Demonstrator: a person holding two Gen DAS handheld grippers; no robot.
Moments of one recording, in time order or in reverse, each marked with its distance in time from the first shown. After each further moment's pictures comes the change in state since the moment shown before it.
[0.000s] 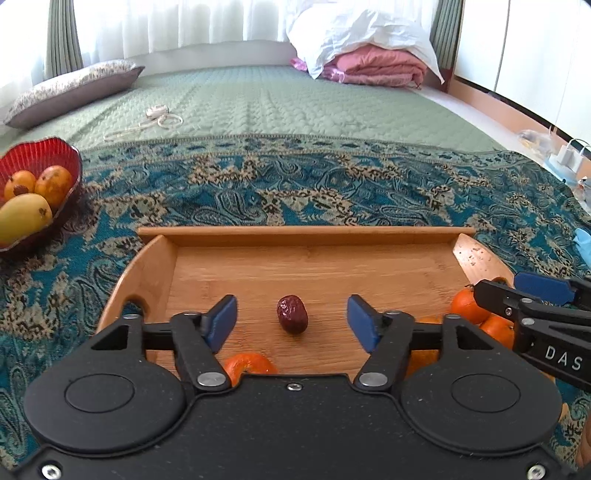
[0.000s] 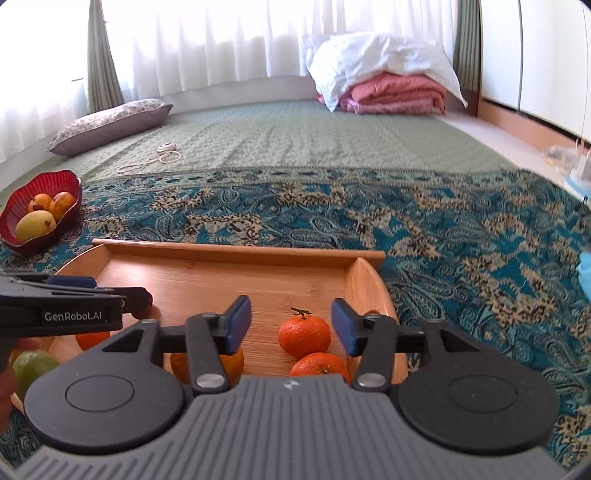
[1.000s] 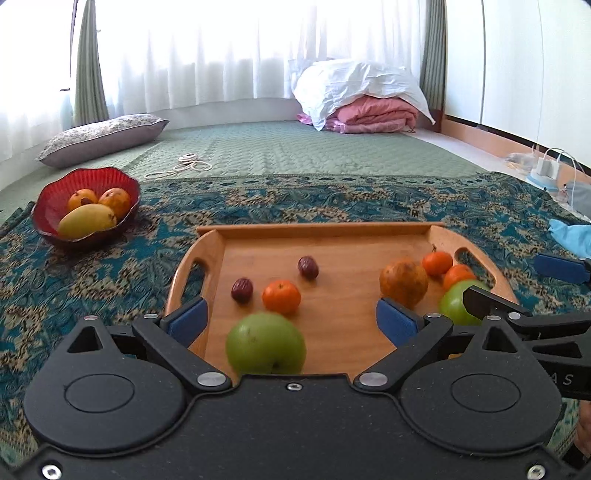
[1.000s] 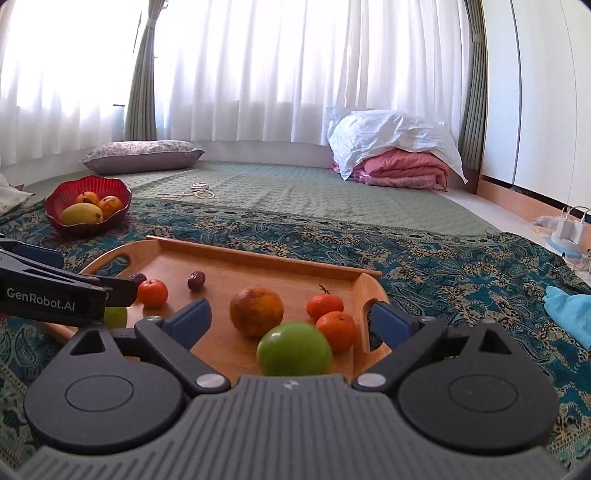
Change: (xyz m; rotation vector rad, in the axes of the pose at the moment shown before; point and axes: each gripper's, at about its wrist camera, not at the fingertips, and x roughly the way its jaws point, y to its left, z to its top) left arm -0.119 0.001 -0.093 0.030 -0.195 0.048; right arm -0.095 0.032 -0.078 -0.125 -0.239 -0.004
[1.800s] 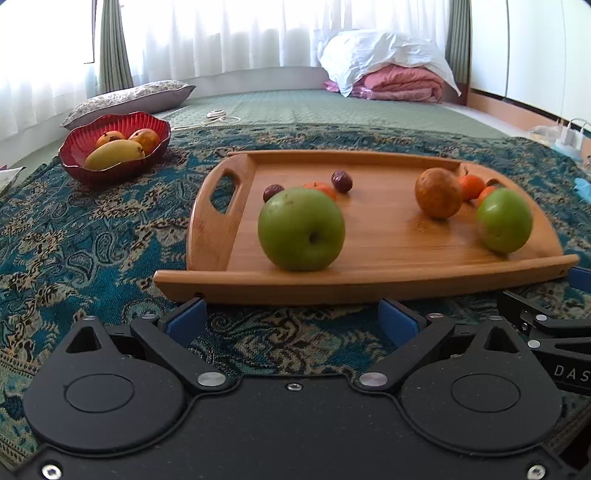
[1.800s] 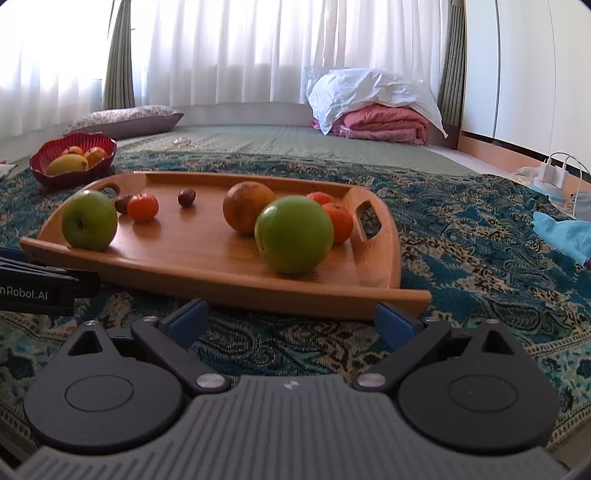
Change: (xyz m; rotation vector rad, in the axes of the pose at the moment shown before) left arm 0.012 0.011 -0.074 -0.019 0.086 0.090; right arm 0.002 0.011 -0.071 0.051 0.120 -0.068
